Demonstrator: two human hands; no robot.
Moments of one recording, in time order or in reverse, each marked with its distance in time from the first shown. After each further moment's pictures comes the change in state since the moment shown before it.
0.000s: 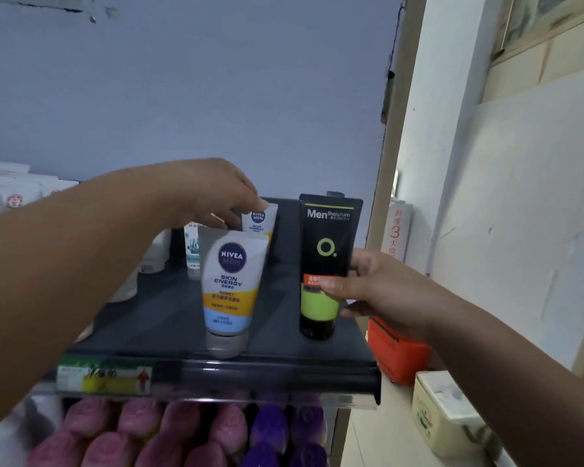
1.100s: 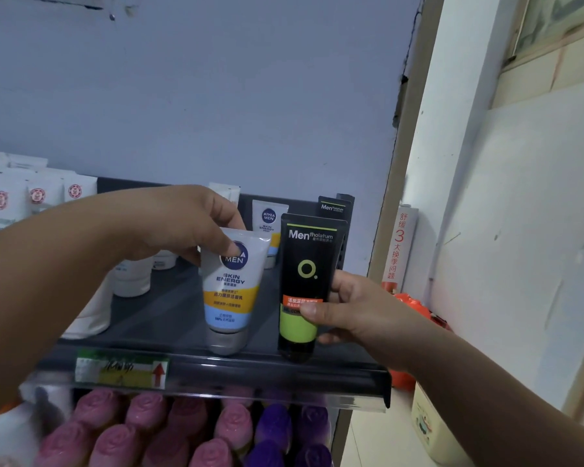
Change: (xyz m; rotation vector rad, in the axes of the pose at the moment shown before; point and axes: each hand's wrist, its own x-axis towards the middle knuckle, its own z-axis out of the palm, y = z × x) left_hand -0.039 -0.039 -0.014 0.028 -0.139 0.044; right_hand 0.001 0.010 0.037 0.073 -0.076 -0.016
